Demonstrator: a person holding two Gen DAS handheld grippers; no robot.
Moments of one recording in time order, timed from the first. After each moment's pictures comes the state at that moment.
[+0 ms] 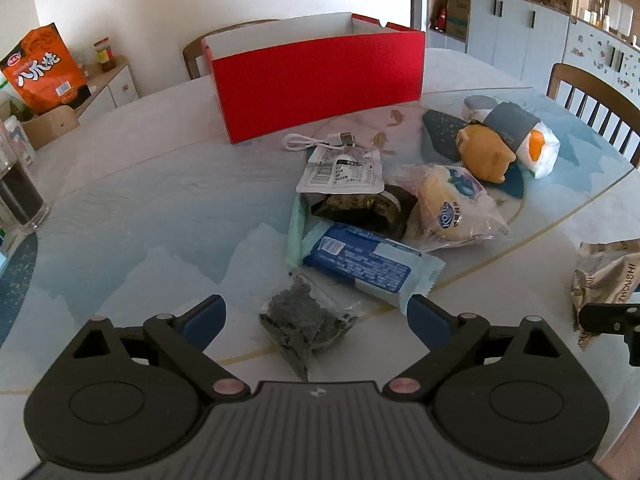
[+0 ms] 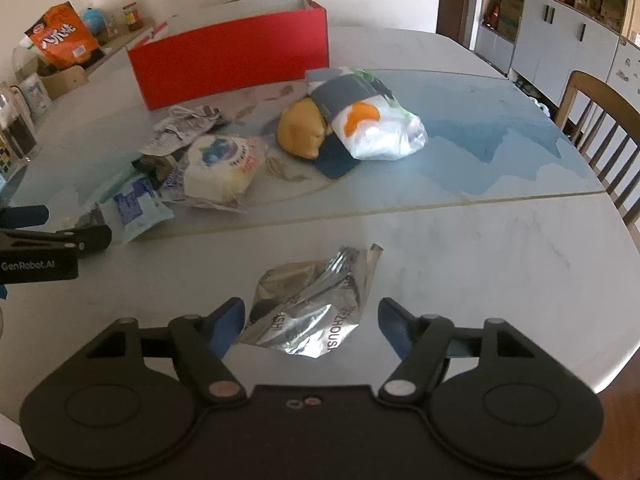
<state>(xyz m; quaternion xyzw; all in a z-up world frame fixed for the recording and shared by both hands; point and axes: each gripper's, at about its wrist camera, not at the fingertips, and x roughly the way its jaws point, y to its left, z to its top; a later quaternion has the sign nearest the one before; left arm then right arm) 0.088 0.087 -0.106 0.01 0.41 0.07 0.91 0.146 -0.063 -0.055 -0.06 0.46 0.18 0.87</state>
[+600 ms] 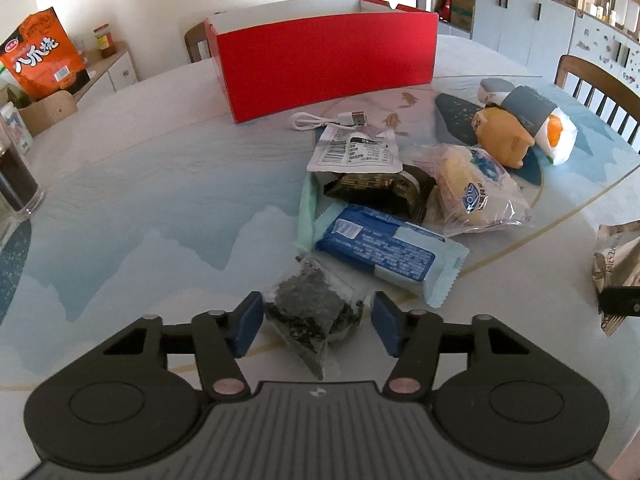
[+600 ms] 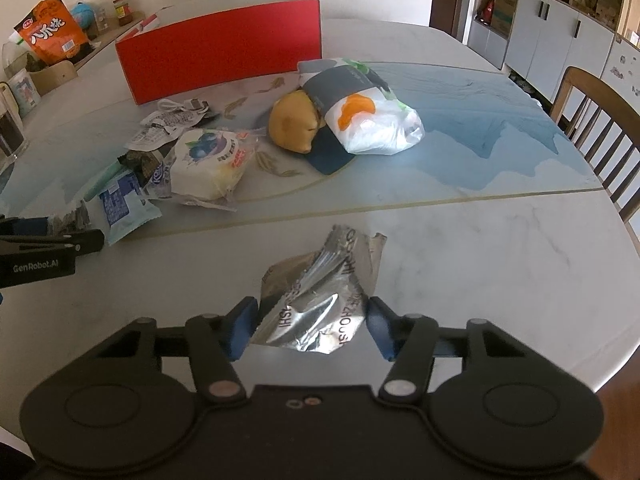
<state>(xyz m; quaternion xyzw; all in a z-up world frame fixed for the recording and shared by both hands) 0.093 0.098 -0.121 0.00 0.43 0.08 0.90 0.151 -0.059 -0.058 -0.07 0.47 0.18 0.86</state>
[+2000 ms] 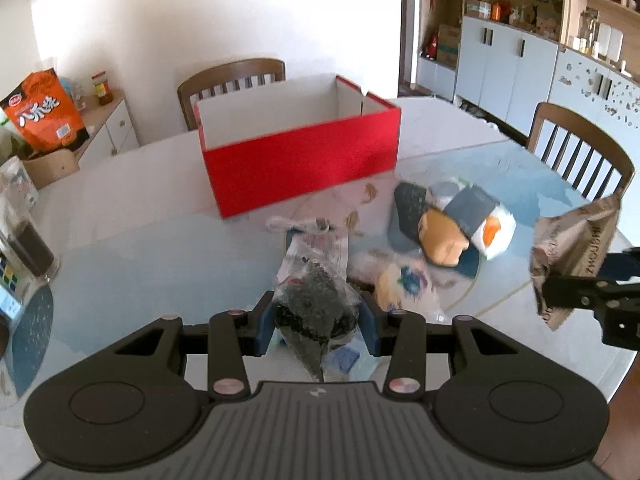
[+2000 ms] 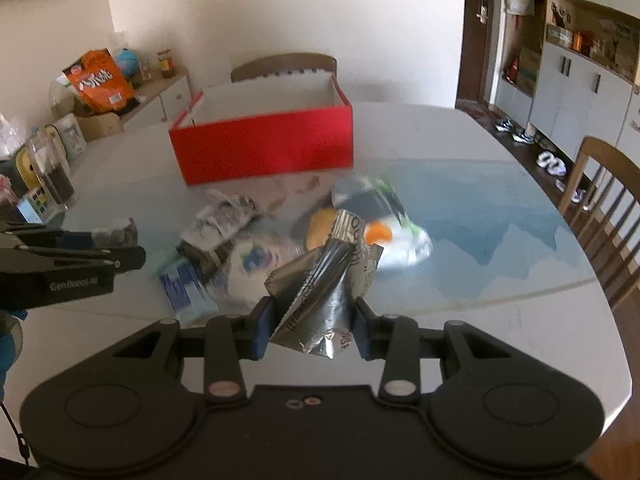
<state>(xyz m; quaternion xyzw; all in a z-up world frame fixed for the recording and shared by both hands) 0.103 0.067 -0.018 0.00 0.38 0.07 0.92 0.159 -0.057 0.032 -0.06 0.38 0.25 0.89</state>
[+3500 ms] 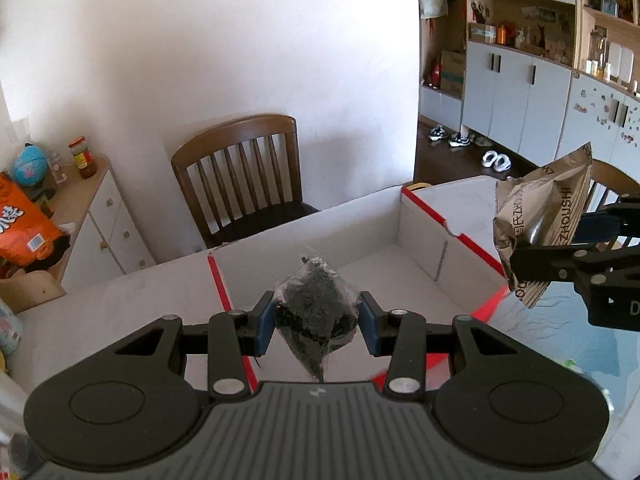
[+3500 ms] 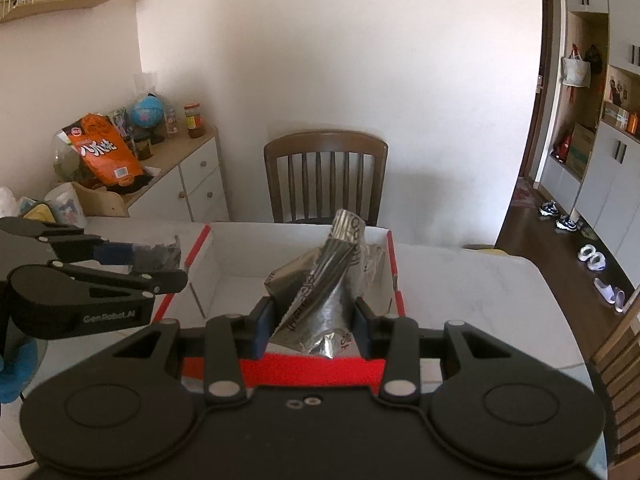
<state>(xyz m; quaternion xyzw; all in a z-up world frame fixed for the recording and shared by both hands) 0.328 0.182 0.042 0.03 0.35 0.07 0.94 0.357 0.080 0.101 -0.09 0.31 0.32 0.89</state>
